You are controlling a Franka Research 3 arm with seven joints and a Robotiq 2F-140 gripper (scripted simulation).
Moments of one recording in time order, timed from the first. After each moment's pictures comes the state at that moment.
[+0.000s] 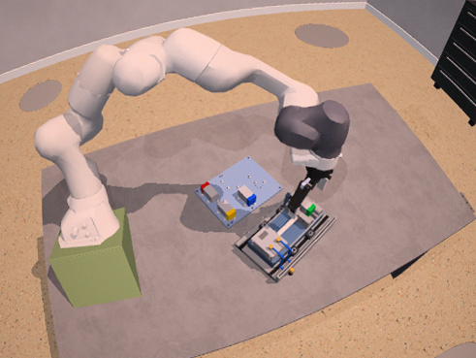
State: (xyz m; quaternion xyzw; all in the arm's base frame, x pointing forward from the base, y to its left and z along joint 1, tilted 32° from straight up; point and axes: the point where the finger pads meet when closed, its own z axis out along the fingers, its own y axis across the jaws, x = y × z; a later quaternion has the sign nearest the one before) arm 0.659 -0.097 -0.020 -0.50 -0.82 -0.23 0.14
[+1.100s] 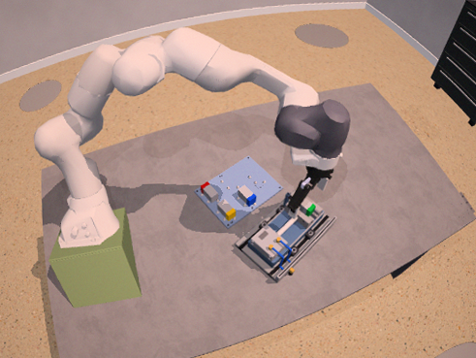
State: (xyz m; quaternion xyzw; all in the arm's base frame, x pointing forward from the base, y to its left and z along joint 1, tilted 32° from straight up) arm 0.659 -0.100 -0.018 -0.50 -0.82 -0.23 0.14
